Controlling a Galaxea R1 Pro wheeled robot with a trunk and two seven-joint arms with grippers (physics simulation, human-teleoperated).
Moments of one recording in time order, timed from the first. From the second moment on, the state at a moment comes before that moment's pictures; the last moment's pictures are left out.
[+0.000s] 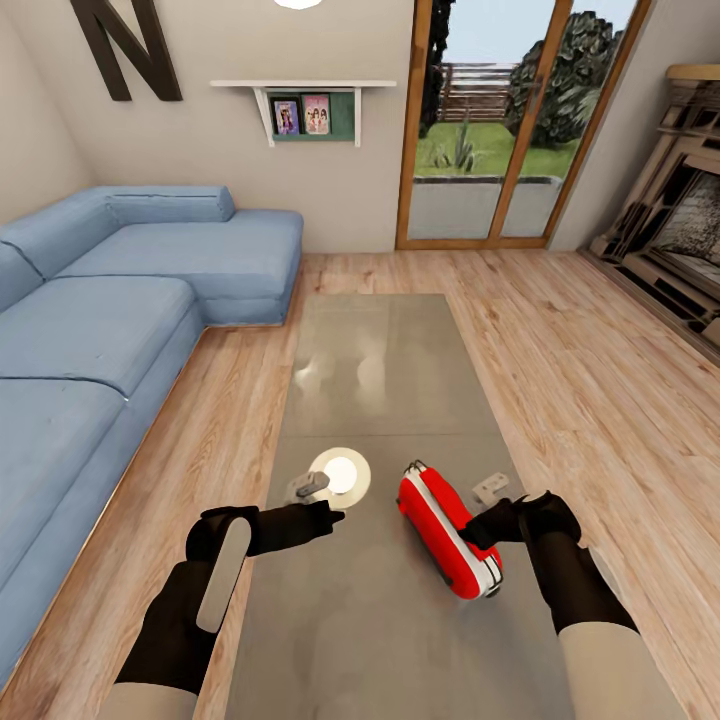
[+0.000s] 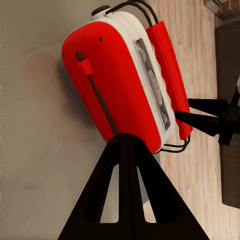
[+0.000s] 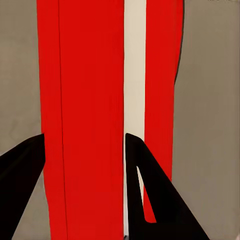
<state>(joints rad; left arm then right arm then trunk) -0.47 -0.14 -0.02 -1.35 0.39 1.04 -0.31 -0.60 0.02 -0.21 -1.12 0.90 0.66 0.90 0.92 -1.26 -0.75</state>
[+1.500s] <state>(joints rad) -0.47 -0.14 -0.02 -1.35 0.39 1.04 -0.30 -0.60 -0.02 -0.21 -1.51 1.06 0.85 1.36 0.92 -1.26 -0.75</state>
